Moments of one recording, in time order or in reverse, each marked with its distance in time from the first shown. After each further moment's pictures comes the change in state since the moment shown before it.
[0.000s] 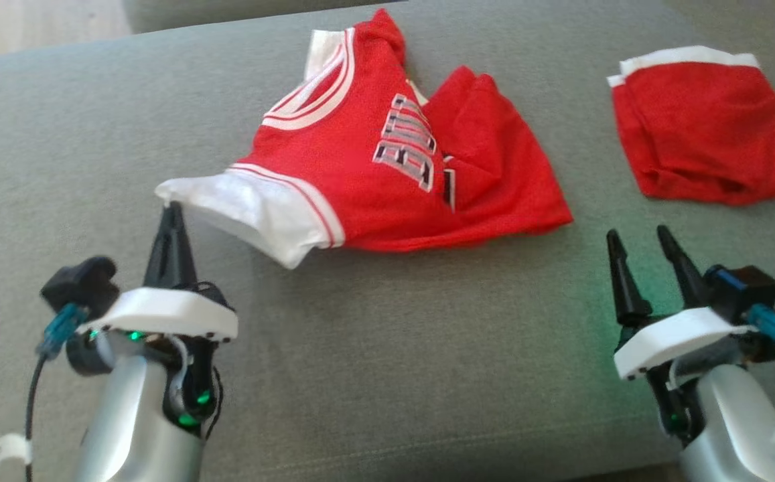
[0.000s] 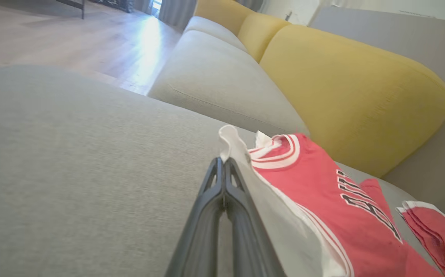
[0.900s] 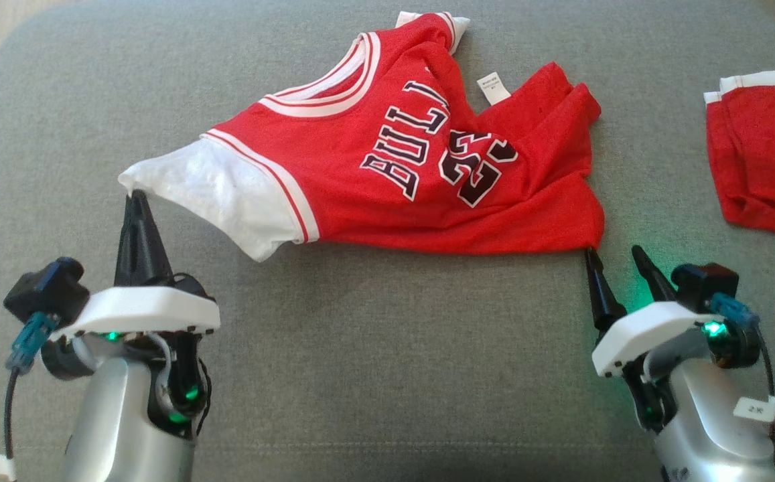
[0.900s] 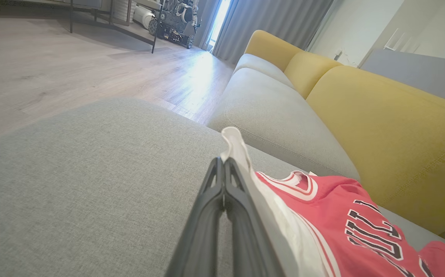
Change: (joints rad) left arm 0.047 0.001 0.035 -0.153 -0.011 0.087 0.000; right arm -0.097 0.060 -0.026 0.249 -0.036 0.000 0.021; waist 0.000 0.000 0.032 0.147
